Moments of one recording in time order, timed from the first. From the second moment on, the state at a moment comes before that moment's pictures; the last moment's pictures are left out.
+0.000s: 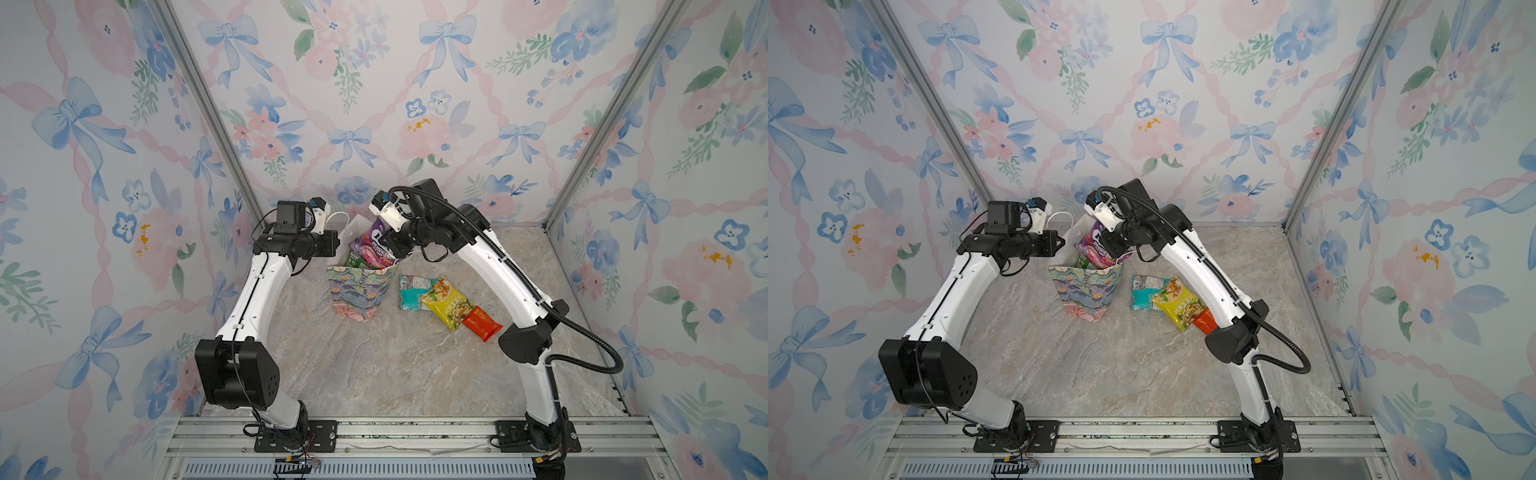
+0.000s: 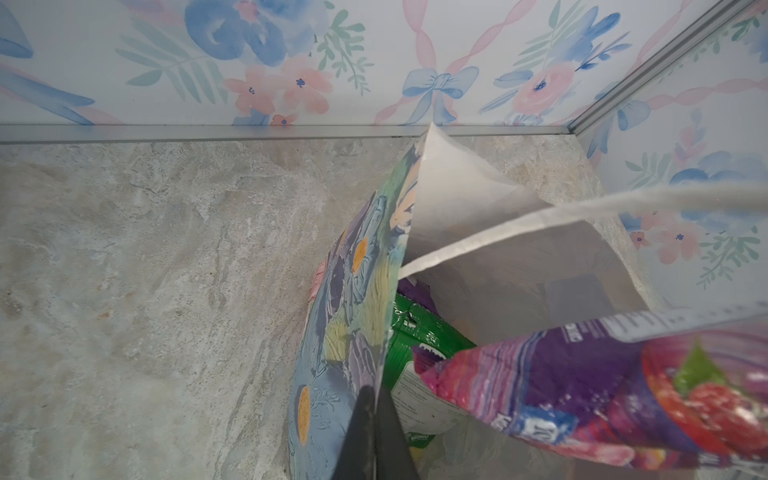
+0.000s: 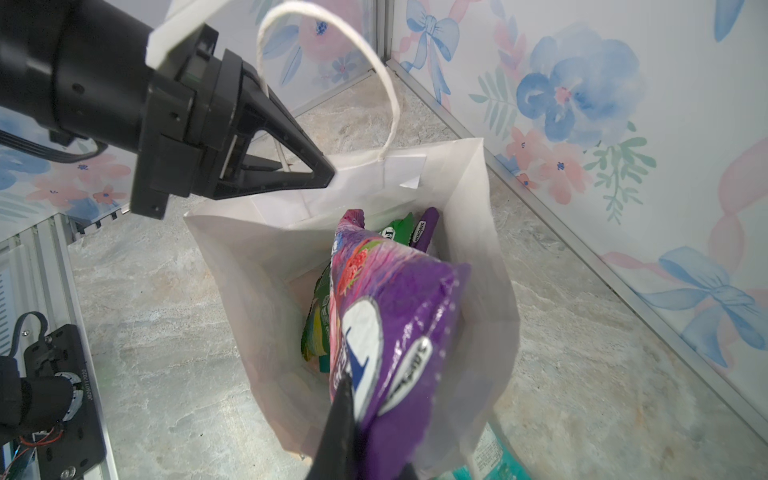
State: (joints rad) left arm -0.05 1.55 1.52 -0.71 0.40 -0.07; right arm 0.76 2.15 2.57 -1.14 -0.18 -0.15
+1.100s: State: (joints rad) left arm -0.05 1.55 1.52 -0.71 0.41 -0.07; right arm 0.74 2.14 2.50 -0.85 0.05 -0.03
